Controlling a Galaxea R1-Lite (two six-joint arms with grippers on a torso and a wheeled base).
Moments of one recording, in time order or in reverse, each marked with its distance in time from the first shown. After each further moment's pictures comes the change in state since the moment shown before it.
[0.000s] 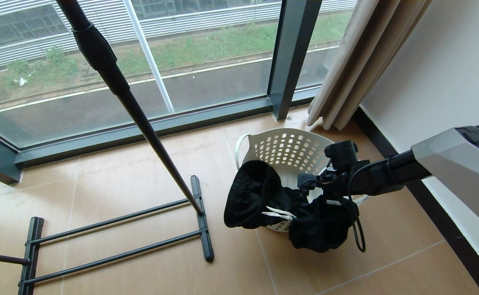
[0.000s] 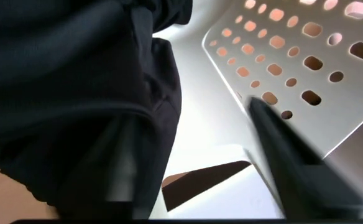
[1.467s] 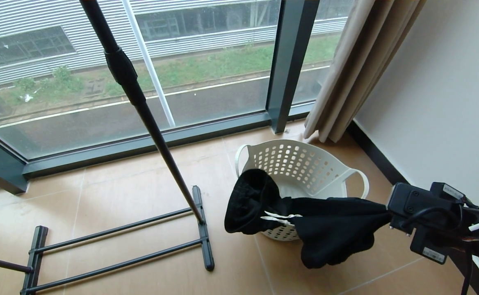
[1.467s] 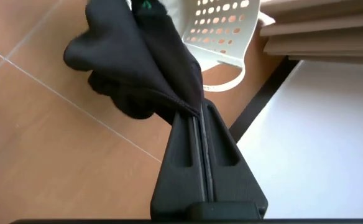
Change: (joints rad) left arm 0.000 0.000 0.000 0.000 0.000 0.000; right arm 0.159 -0.999 0.781 0.012 0.013 0.359
